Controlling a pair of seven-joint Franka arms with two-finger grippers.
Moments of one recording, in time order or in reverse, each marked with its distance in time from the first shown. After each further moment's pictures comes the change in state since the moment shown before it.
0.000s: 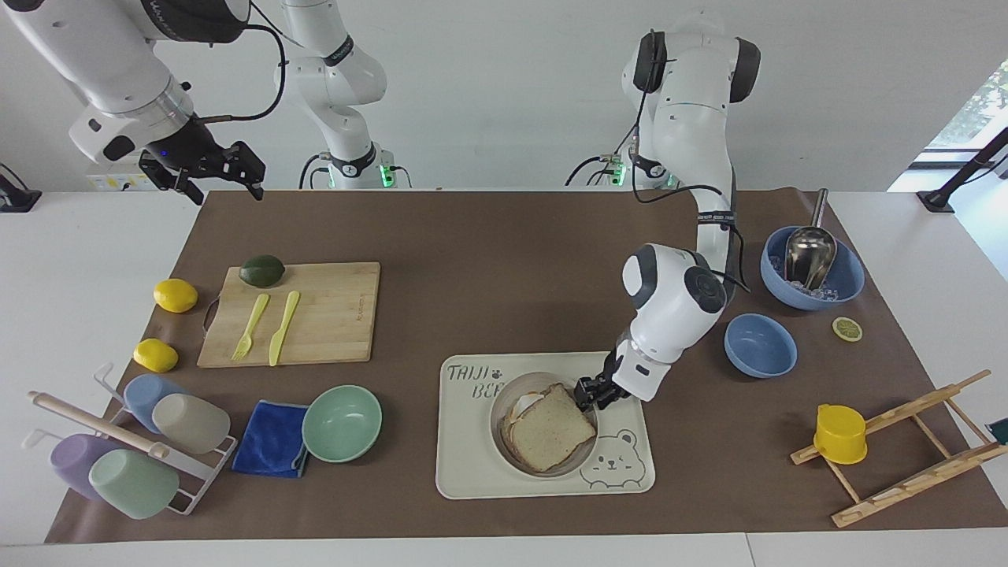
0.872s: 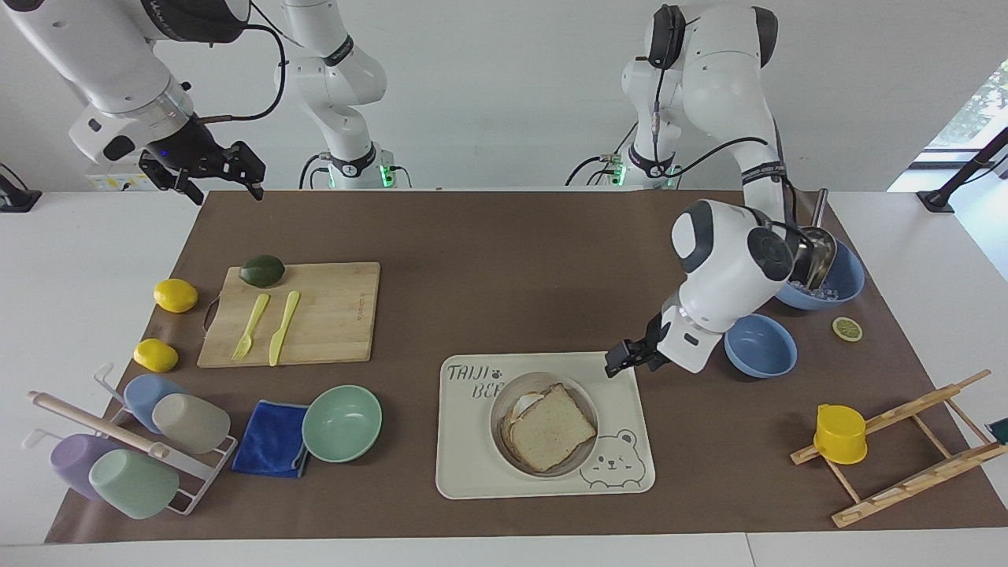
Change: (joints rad) left arm 0.026 -0.192 0.106 0.011 0.098 -0.356 0.007; right arm 0.000 0.000 0.000 0.000 0.000 0.000 0.000
